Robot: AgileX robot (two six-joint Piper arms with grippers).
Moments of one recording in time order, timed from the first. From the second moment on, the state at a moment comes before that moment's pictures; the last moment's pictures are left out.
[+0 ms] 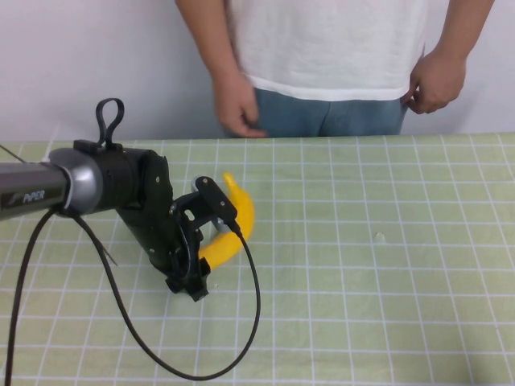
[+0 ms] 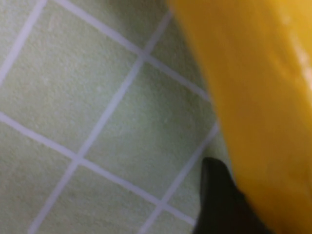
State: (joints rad) right arm -0.01 -0.03 0.03 0.02 0.32 0.00; left arm -0.45 2.01 -1.23 -0.17 0.70 0.83
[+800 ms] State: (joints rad) right arm -0.01 -0.03 0.03 0.02 0.32 0.00; left arm -0.45 1.68 -1.23 0.06 0.82 0.83
